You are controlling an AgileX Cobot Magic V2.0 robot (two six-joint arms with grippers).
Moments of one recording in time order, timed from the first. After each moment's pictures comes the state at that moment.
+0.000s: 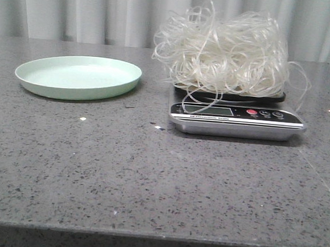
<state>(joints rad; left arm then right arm) -0.01 0.41 -0.33 -0.36 0.04 0.51 -0.06 -0.01 0.03 0.15 0.10 -0.04</state>
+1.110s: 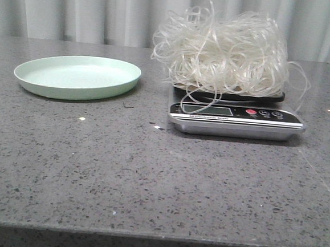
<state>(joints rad) -0.03 0.40 -0.31 -0.42 0.03 0.51 0.09 0.88 -1.09 0.23 0.55 -0.17</state>
